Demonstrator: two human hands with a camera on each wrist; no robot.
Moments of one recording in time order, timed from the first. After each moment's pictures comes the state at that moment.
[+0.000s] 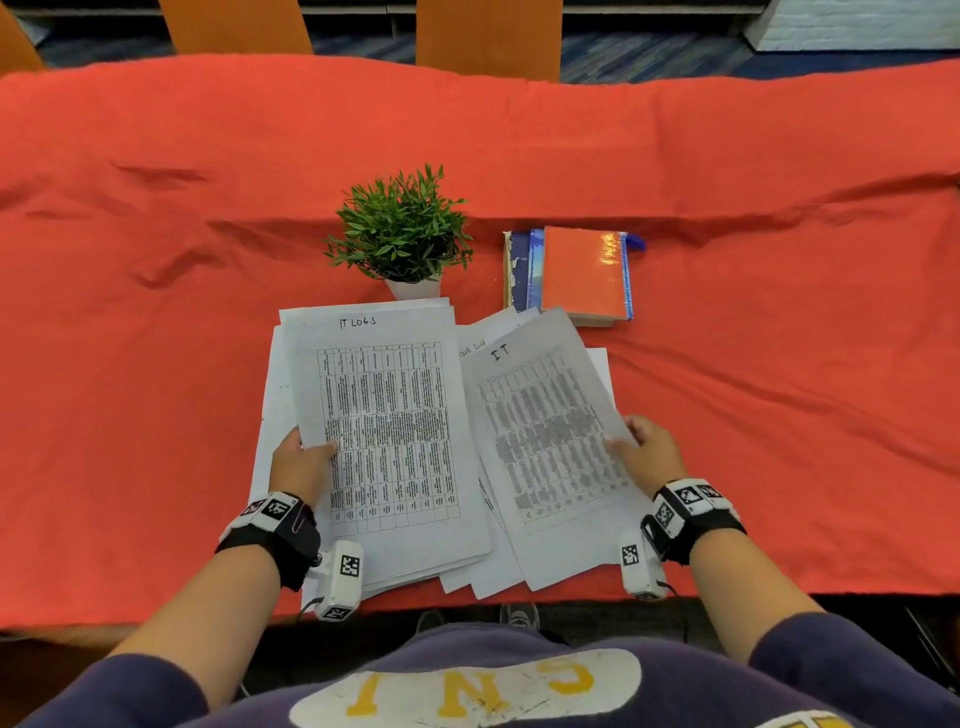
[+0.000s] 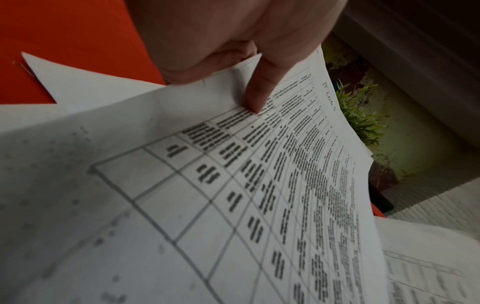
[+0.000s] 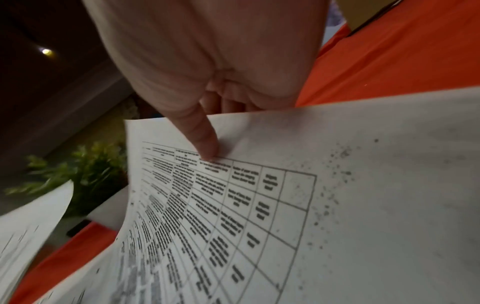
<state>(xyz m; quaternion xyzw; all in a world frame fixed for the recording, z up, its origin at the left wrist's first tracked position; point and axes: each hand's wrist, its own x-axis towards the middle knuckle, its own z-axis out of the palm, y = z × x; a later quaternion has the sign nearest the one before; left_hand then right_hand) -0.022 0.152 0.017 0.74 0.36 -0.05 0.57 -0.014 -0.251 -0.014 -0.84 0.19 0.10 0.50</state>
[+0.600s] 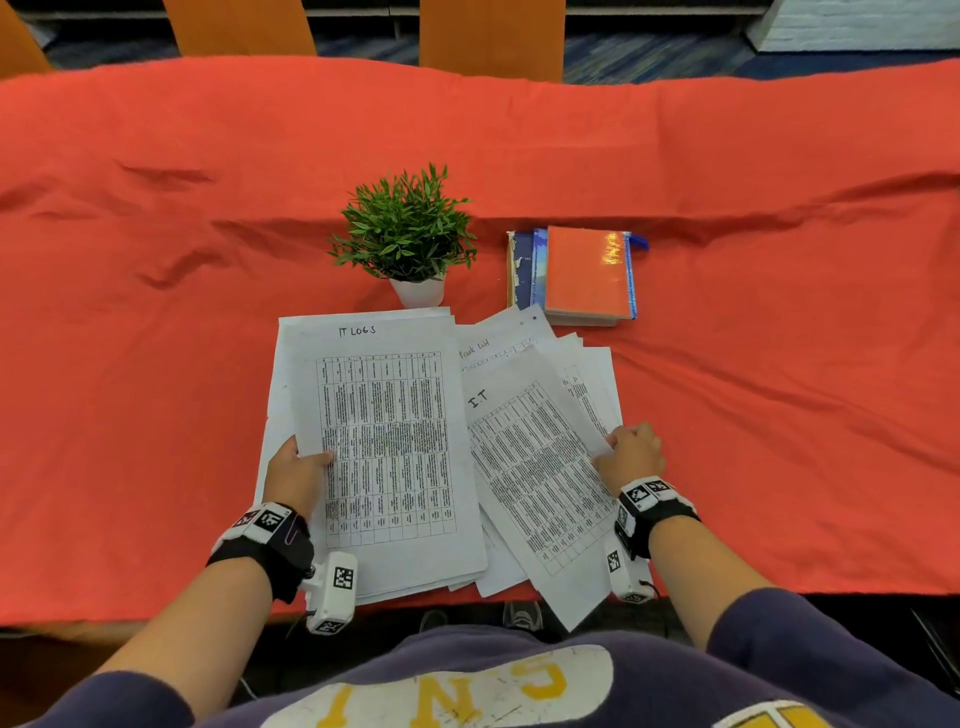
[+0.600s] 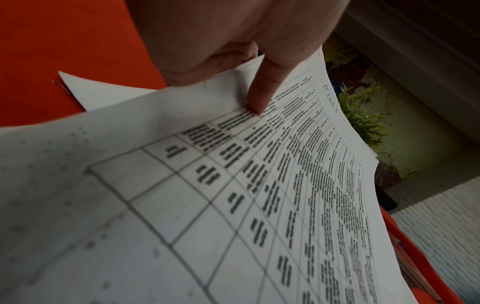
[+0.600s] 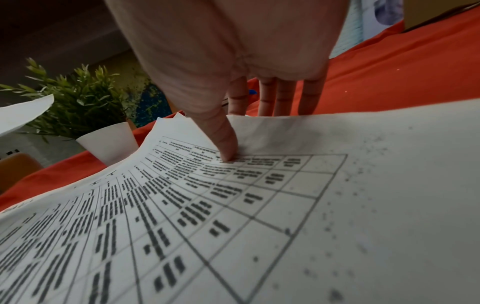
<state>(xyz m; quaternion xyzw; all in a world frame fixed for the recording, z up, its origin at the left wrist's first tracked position) -0.034 0.161 0.016 0.72 0.36 -0.05 0.59 -0.007 -0.225 -0.053 -0.95 0.22 0.12 0.21</state>
